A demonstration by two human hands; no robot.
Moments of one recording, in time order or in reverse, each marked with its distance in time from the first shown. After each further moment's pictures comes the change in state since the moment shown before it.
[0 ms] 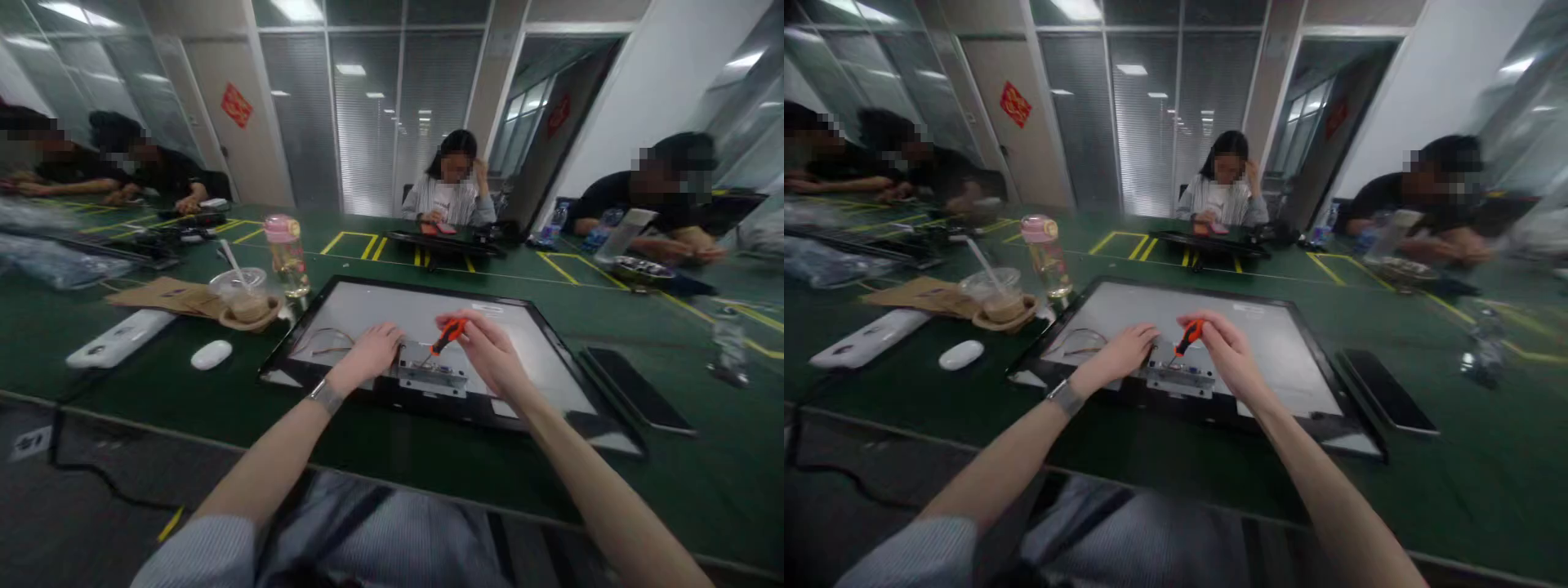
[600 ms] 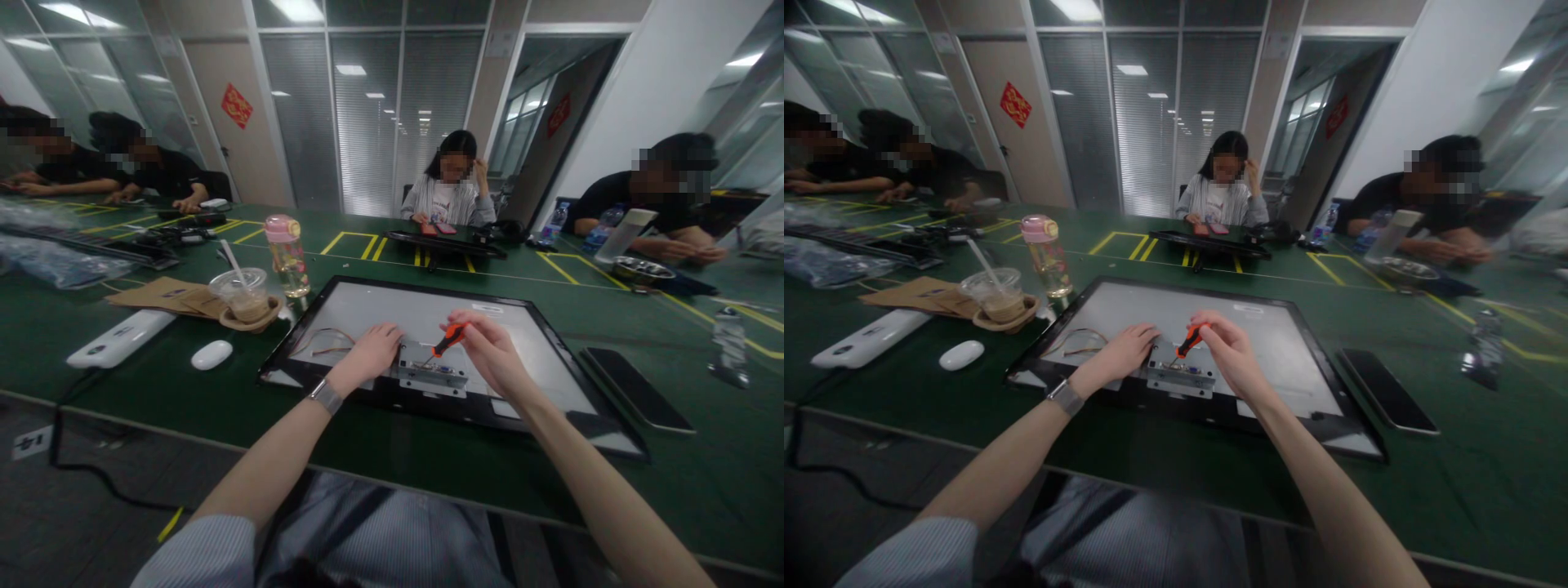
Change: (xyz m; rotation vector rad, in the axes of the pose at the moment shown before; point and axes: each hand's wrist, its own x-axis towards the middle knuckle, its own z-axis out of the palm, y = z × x) left_hand -0.003 0.003 -0.008 -0.027 0.006 -0.024; right_hand 0.002 -0.001 -0.007 -0.063 -0.009 -0.061
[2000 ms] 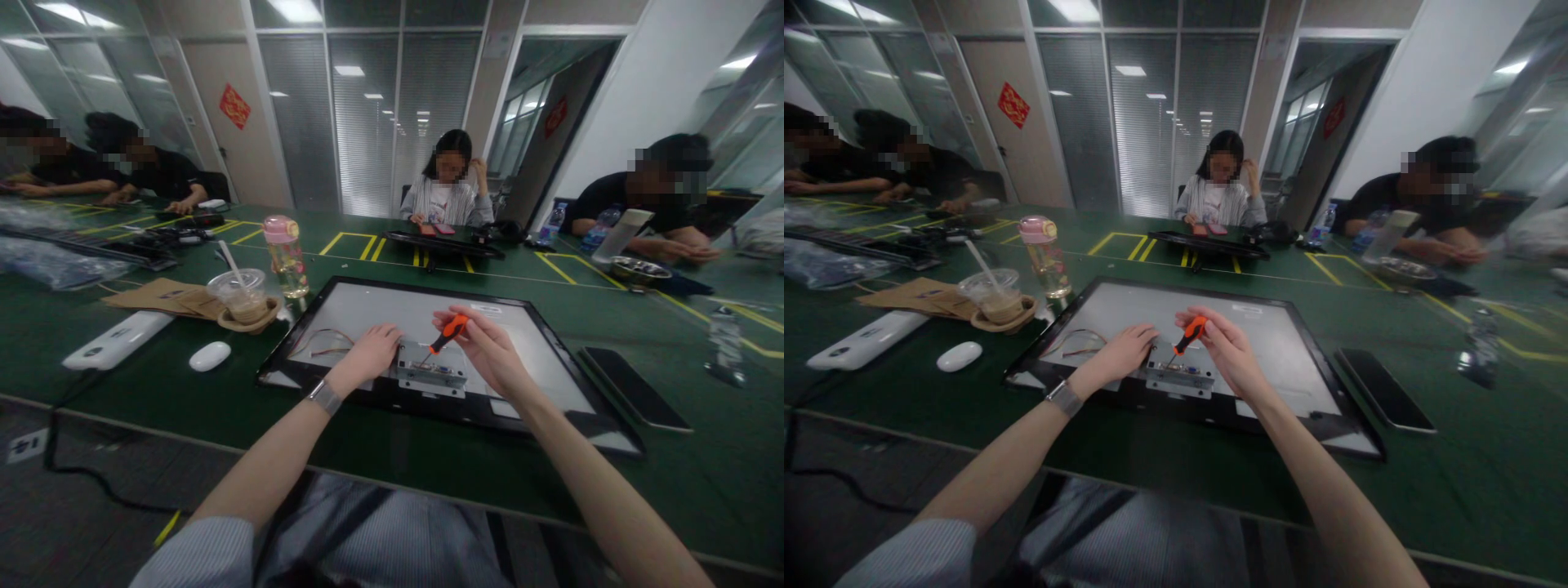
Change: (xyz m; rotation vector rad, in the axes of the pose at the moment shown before) left_hand 0.000 0.001 -0.002 -0.012 -0.013 -0.001; right_hand -0.001 -0.006 0.004 0.107 -0.047 0.080
